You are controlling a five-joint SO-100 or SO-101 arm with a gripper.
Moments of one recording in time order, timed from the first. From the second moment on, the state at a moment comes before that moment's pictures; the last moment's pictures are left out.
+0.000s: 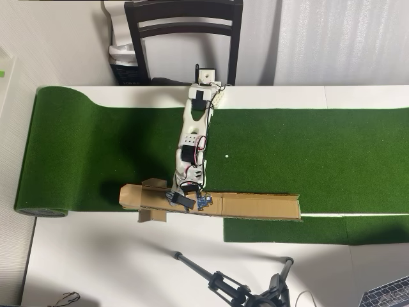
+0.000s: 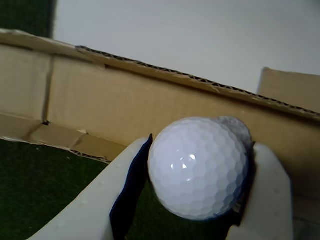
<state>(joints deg) 6.3 55.3 43.1 75.3 72.9</state>
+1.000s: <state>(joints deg) 6.3 55.4 43.1 75.3 72.9</state>
